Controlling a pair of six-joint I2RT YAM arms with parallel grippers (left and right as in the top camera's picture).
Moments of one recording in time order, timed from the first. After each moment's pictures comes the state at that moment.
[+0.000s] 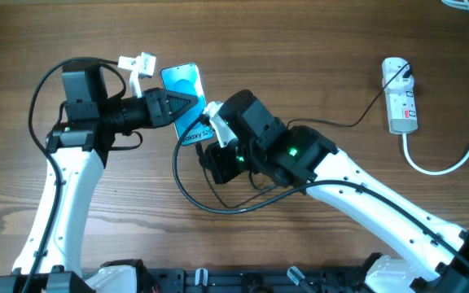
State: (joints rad) left arm 0.04 1.37 1.02 -0.41 1.11 -0.36; right arm 0.84 1.53 1.31 -0.67 -0.36 0.40
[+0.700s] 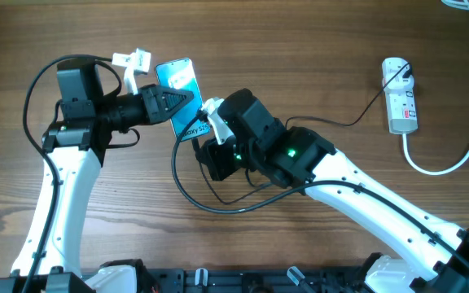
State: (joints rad) left arm 0.05 1.36 1.04 -0.42 1.07 -0.36; right arm 0.84 1.53 1.30 -0.59 -0.34 0.40
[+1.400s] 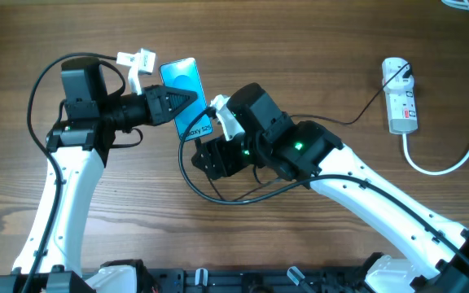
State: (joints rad) left arm 0.04 1.37 1.03 -0.38 1.08 -0.35; right arm 0.79 1.53 1.30 -0.67 -0.39 0.40
